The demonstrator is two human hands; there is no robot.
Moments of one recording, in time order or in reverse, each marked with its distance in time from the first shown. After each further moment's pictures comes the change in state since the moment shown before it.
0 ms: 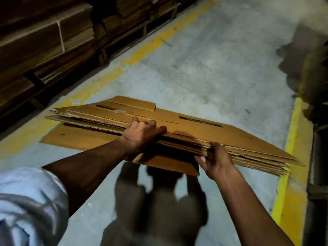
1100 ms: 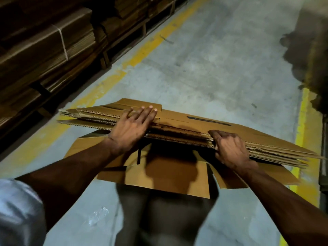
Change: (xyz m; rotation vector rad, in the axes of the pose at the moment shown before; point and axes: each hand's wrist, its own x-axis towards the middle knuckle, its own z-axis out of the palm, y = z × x) left_hand -0.022 -0.078 -0.003 0.286 0.126 -0.044; right_hand 0.033 -0.033 0.013 -2.077 0.062 -1.065
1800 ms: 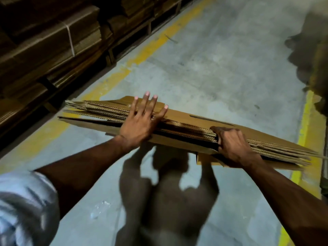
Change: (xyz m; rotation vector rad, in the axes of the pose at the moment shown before) left_hand 0.003 0.022 0.002 -0.054 0.156 -0.067; right_hand 0.006 0.004 -0.014 0.070 -0.013 -0.002
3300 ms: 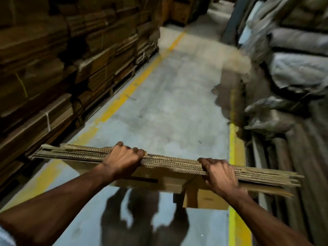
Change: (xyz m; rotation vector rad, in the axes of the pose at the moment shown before) left_hand 0.054 -0.003 -0.305 0.065 -0.175 0.270; right_hand -0.154 0.048 -0.256 -0.129 0.042 0.237
